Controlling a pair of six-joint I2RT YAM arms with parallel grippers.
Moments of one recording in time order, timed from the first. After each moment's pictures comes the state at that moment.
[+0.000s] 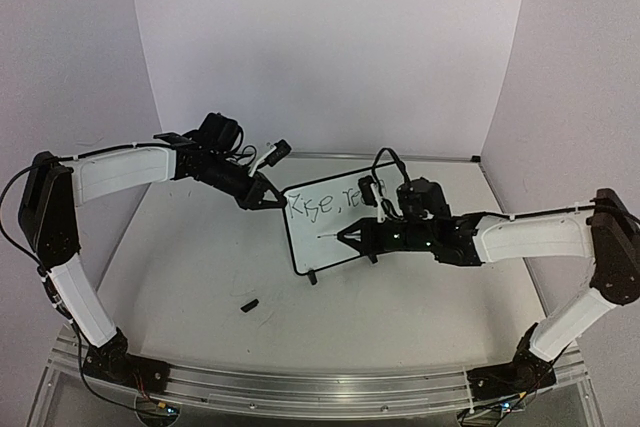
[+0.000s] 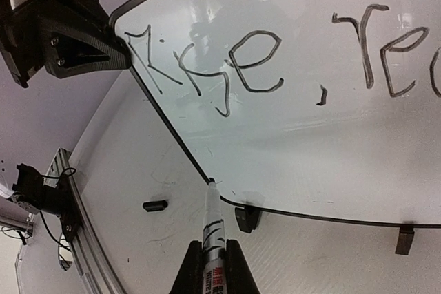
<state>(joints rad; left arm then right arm) -0.58 1.72 1.37 -0.50 0.64 0.19 0.83 1.53 0.85 0.19 -0.21 0.53</state>
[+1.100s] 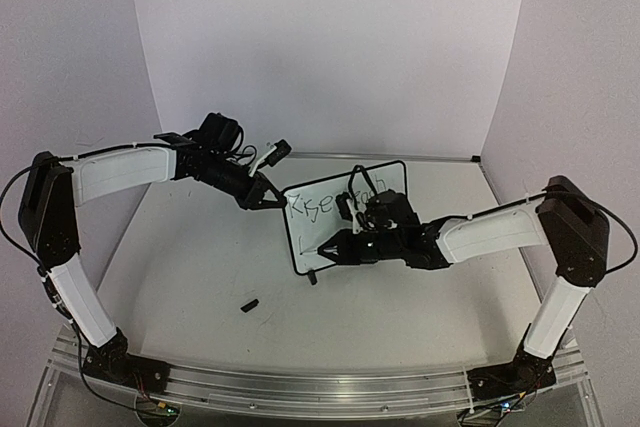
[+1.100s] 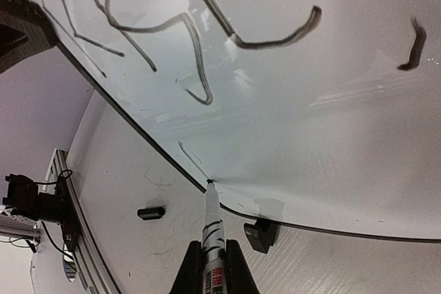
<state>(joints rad) -0.58 1.72 1.37 -0.49 0.63 0.19 0.87 1.78 0.95 0.26 -0.23 0.64</state>
